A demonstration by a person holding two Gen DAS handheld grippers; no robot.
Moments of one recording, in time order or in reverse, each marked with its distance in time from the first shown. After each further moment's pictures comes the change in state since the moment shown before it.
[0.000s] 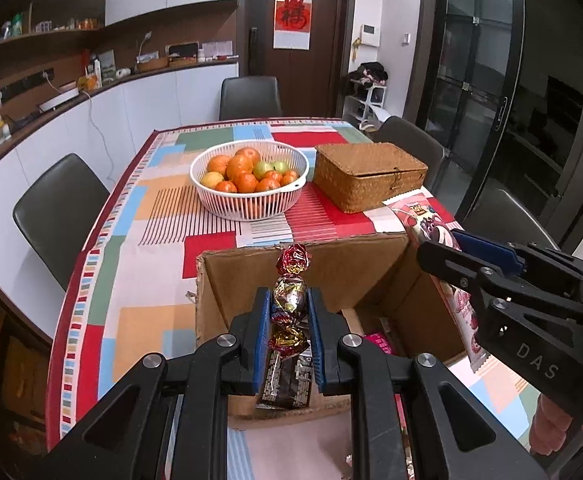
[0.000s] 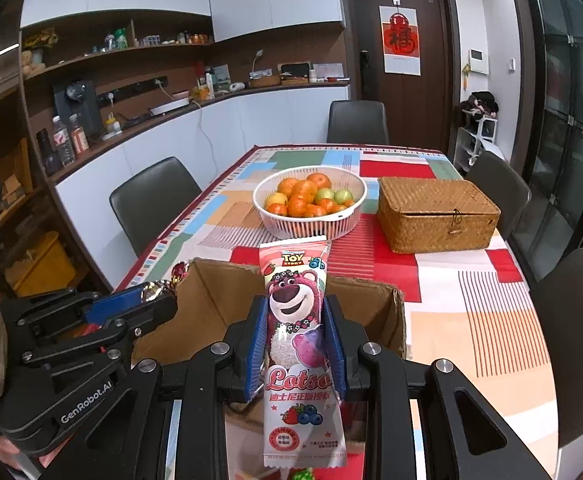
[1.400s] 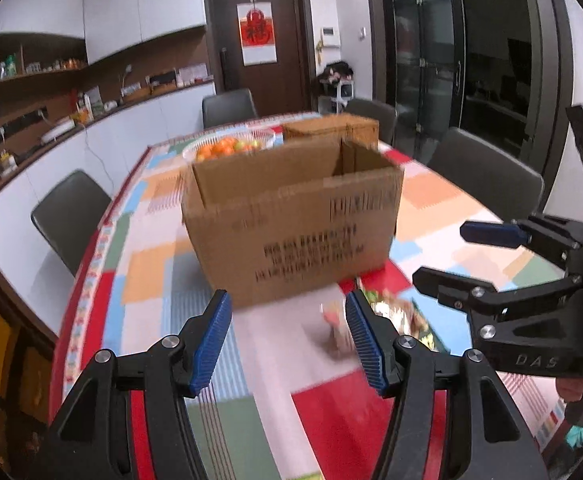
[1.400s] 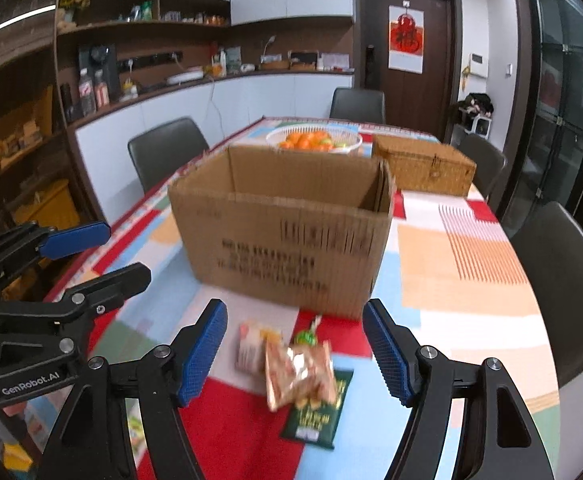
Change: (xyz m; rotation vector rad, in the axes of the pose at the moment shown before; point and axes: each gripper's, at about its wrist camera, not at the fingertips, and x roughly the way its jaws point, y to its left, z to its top) left arm -0.084 -0.041 -0.161 0.158 -0.054 0.005; right arm -0.087 0.021 -0.149 -0.081 0.034 -0.033
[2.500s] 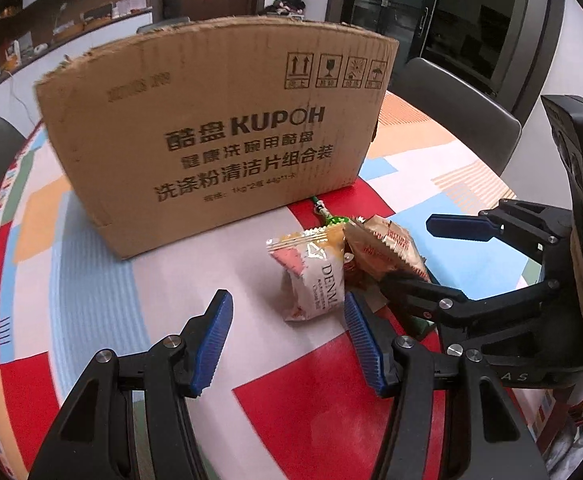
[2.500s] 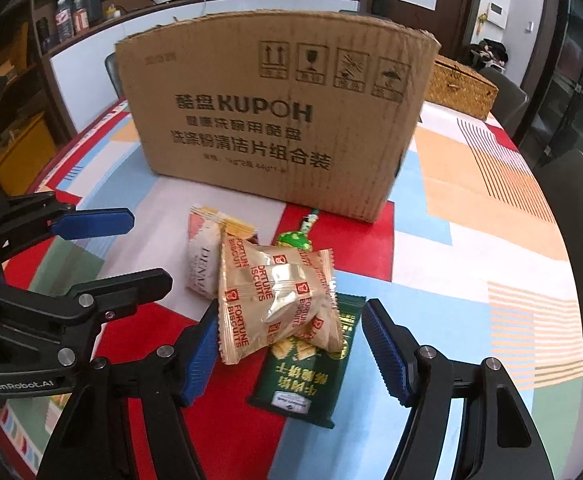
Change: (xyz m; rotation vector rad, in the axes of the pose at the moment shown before) left arm 0.107 -0.011 -0.027 0.017 0.240 -0.268; right arm 0.084 -0.008 -0.055 -0.020 0.278 -0.040
